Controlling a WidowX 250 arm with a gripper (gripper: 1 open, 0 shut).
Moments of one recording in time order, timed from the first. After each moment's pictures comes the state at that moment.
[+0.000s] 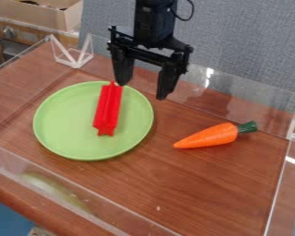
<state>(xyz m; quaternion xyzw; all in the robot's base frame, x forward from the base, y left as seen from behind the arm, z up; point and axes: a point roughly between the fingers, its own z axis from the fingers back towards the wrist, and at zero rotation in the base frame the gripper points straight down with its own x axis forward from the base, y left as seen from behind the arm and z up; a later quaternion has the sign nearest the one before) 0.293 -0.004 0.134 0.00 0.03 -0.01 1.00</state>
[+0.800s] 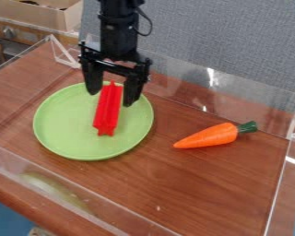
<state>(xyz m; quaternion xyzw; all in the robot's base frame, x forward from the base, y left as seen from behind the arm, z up) 0.304 0.049 0.099 0.00 0.04 0.02 1.00</state>
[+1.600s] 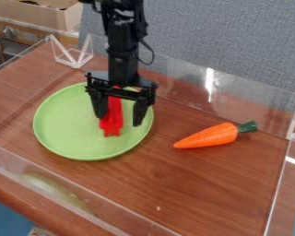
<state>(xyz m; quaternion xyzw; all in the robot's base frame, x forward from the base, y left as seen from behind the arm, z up) 0.313 0.041 0.050 0.00 0.03 0.11 0.99</state>
